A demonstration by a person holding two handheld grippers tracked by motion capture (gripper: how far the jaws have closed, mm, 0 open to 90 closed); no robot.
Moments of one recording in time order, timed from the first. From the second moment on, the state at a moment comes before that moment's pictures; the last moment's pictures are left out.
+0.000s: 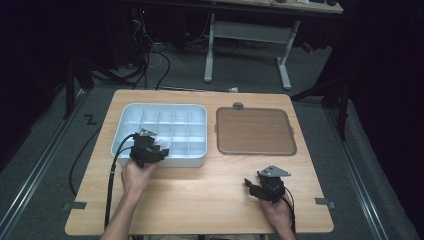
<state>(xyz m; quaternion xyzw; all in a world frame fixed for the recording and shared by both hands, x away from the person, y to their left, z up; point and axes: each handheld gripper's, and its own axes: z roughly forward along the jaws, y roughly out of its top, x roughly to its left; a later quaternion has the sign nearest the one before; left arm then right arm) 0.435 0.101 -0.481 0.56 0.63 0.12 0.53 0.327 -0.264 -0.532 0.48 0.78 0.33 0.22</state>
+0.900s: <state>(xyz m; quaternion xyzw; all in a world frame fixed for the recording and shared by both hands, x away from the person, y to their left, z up) 0.416 0.123 -0.463 0.54 0.61 0.16 0.56 0.326 -0.264 -0.532 0.48 0.78 0.33 0.22</state>
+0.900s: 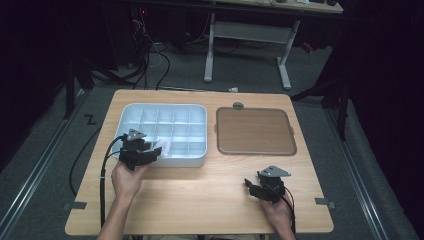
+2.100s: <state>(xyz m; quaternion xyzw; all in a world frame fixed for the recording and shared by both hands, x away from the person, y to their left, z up) 0.367 0.156 -0.463 0.49 0.61 0.16 0.60 0.326 -0.265 -0.532 0.48 0.78 0.33 0.22</state>
